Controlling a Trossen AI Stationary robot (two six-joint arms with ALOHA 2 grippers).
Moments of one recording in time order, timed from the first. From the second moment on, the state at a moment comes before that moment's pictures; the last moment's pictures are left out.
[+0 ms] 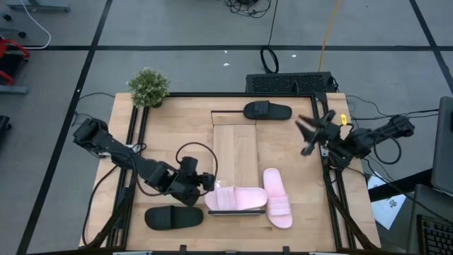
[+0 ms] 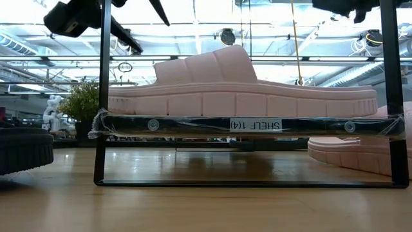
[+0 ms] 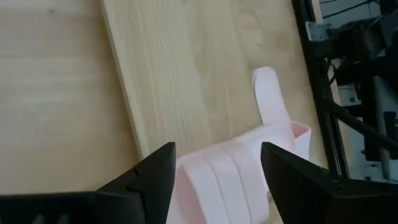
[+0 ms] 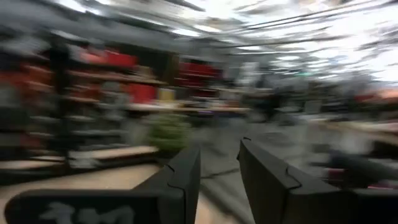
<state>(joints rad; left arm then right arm) -0.50 1.55 1.20 -0.63 -0.58 -1.78 0.43 0.42 0.37 0.34 0.93 -0.30</state>
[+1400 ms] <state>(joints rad) -0.45 1.54 1.20 -0.62 -0.49 -1.70 0.39 0.68 0.37 -0.28 -0.37 0.48</state>
